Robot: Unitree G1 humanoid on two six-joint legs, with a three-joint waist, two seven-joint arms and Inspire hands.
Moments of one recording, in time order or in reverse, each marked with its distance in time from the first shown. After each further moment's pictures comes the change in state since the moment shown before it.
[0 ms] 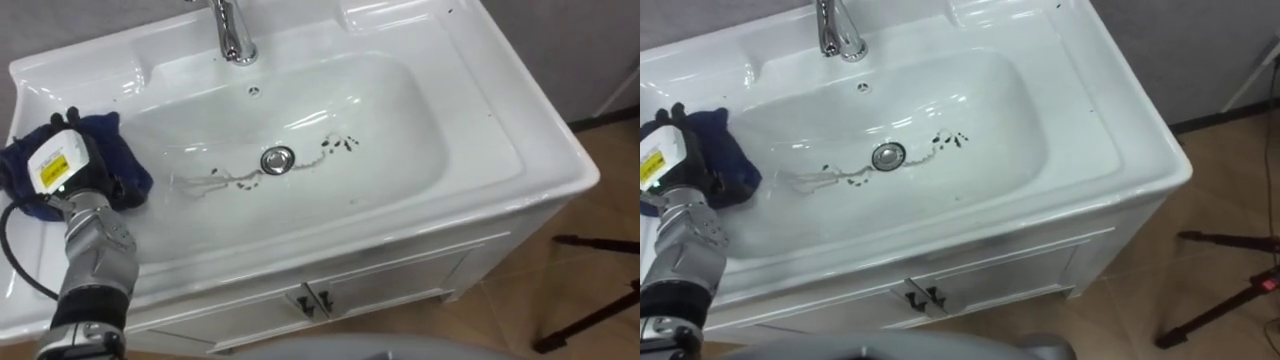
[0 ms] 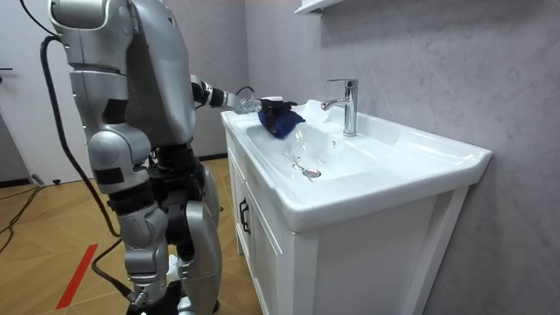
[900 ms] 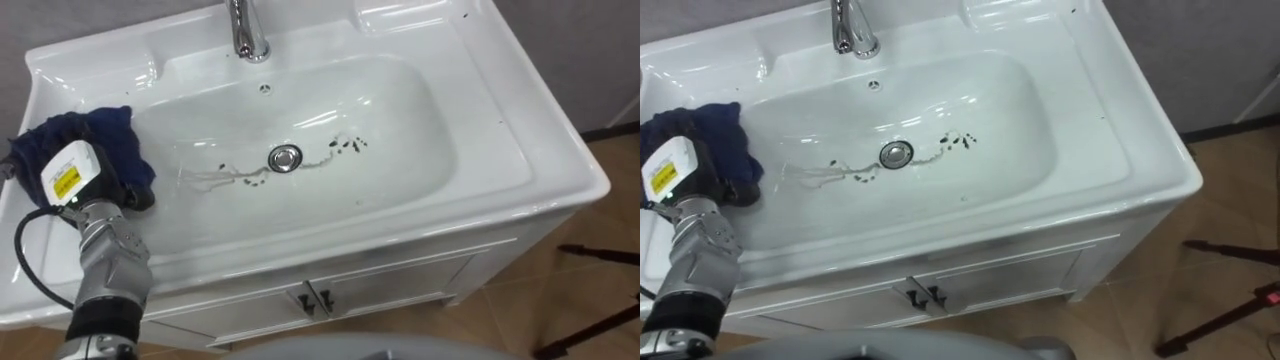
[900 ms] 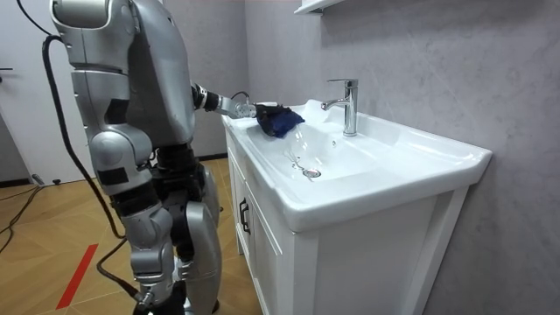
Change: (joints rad) left arm 0.068 -0.063 0.000 0.006 -0.002 -0.001 -0.015; right arm 0.009 0.000 0.028 -0.038 0.008 0.023 -0.008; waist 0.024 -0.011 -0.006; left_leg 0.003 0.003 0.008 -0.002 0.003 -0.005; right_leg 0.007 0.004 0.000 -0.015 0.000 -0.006
